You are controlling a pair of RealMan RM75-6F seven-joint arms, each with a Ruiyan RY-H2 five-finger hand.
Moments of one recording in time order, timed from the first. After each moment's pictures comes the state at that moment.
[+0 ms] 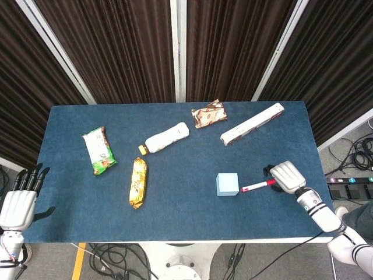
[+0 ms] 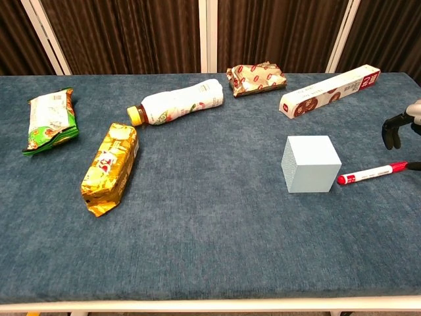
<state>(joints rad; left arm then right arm) -0.09 -1.19 -0.03 -1.56 1.49 1.48 0.10 0.55 -1.48 -0.06 -0.85 -1.70 1.05 0.27</state>
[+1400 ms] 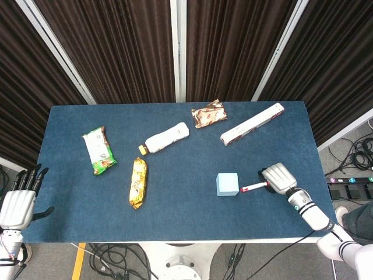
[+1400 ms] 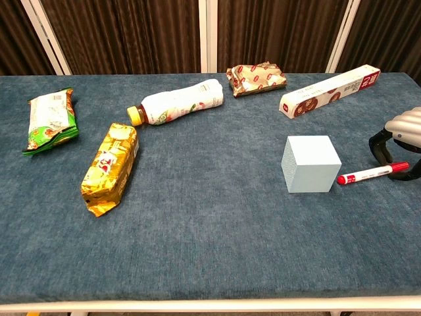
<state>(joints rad) -0.09 -1.21 -0.03 -1.51 1.48 1.46 0.06 0.58 -1.57 -0.09 -0.77 -1.66 1.01 0.23</state>
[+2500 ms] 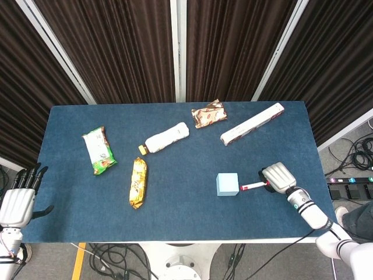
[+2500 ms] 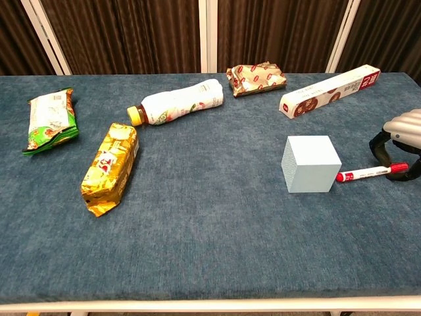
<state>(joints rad) -0.10 -1.21 -0.03 -1.49 1.47 1.44 0.03 0.59 -1.59 -0.11 -0.73 -1.65 0.99 0.28</state>
